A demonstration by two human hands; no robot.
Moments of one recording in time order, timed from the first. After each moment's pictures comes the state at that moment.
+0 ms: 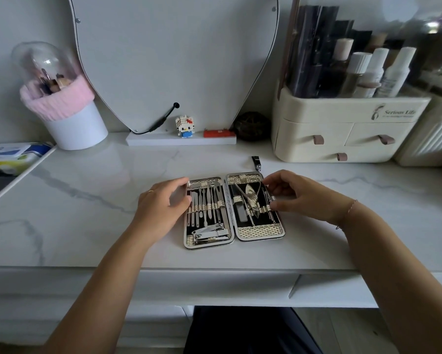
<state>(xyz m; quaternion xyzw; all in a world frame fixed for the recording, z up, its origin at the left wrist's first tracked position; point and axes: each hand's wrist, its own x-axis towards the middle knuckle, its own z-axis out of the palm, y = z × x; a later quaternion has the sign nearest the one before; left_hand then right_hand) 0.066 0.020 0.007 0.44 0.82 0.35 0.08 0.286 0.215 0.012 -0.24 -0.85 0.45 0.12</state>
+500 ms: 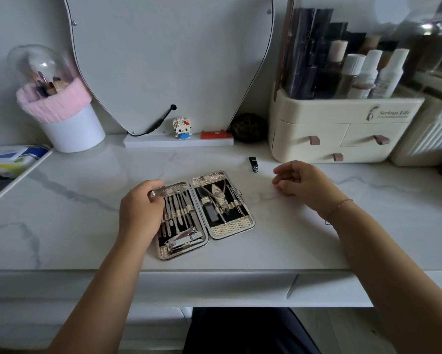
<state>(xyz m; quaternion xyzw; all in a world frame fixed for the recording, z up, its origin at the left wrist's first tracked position) 0.056 0.019 0.000 0.29 0.84 0.46 0.02 0.282 0.225 0.010 -0.34 -0.76 0.49 0.26</state>
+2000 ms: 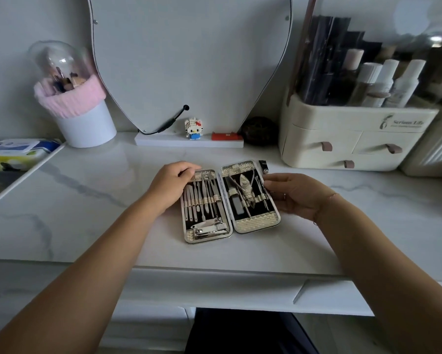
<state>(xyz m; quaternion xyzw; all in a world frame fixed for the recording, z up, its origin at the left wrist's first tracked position) 0.023 0.066 0.010 0.43 0.77 0.45 0.16 0.247 0.200 0.025 -0.32 -0.55 0.76 0.15</state>
